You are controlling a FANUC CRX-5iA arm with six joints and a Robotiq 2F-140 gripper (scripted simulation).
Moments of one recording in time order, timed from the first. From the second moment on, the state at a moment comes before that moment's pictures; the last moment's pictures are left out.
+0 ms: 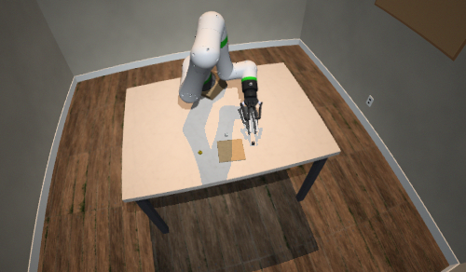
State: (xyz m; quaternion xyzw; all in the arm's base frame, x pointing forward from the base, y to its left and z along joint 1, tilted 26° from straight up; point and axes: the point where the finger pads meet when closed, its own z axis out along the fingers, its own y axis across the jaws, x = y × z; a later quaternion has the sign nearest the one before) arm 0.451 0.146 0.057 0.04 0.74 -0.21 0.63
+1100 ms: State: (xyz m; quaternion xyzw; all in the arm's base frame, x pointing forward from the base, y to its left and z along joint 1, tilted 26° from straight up) arm 0.478 0.107 0.121 0.14 0.79 -0.32 0.51
